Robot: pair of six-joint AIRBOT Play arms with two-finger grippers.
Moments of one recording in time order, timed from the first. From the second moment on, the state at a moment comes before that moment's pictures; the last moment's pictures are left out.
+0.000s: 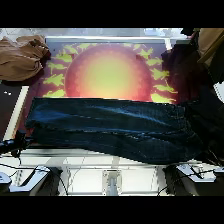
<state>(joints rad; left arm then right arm) 1.14 -1.01 0.51 0.99 -1.23 -1.21 -1.36 -1.04 0.65 -1.27 1.41 1.00</state>
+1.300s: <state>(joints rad) 0.98 -0.99 0.96 1.02 -1.37 -1.26 -1.10 -1.14 1.01 -1.04 1.58 1.00</state>
